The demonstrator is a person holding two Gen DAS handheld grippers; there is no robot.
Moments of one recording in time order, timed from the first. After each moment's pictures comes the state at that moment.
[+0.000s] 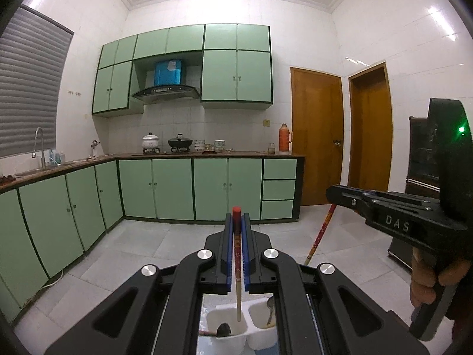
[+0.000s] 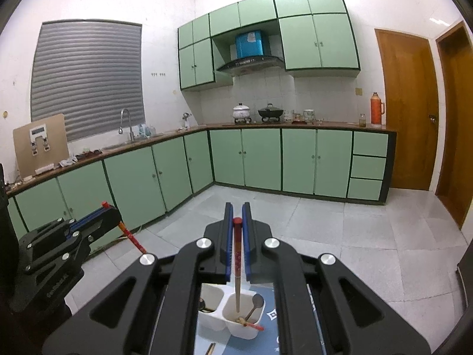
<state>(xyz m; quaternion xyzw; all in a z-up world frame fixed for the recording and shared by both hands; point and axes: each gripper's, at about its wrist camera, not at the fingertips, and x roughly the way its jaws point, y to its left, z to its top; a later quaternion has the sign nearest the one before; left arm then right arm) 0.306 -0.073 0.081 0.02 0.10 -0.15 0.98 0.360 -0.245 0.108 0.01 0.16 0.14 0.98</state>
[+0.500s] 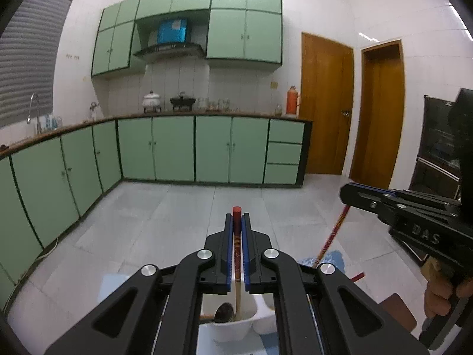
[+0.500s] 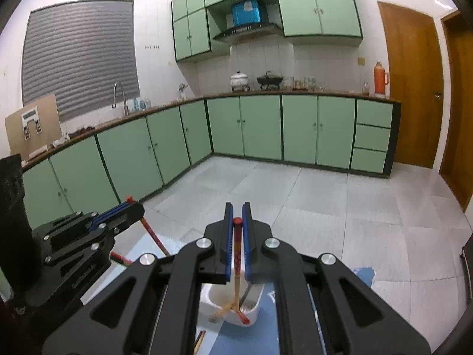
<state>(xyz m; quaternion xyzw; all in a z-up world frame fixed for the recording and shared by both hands) 0.371 -0.069 0.009 0.01 0.20 -0.14 0.97 0.396 -0.234 0.031 0.02 0.24 0.15 0.96</state>
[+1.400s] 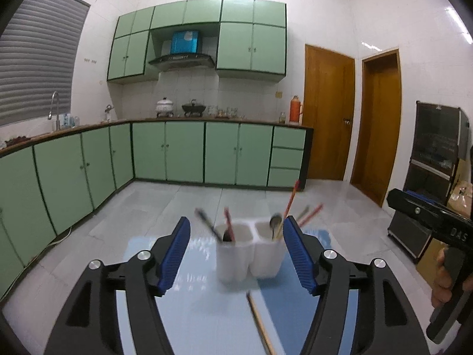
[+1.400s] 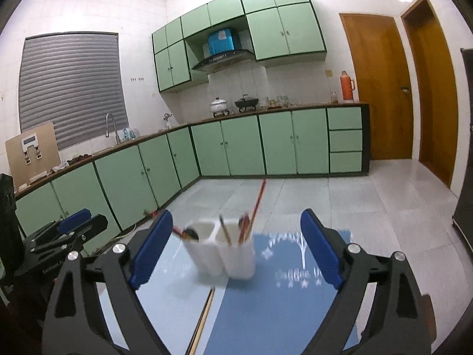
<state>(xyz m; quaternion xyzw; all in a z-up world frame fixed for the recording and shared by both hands) 0.213 -0.030 0.002 0.00 0.18 -0.12 0.98 0.214 -0.274 0.002 0.07 0.18 0.09 0.98</state>
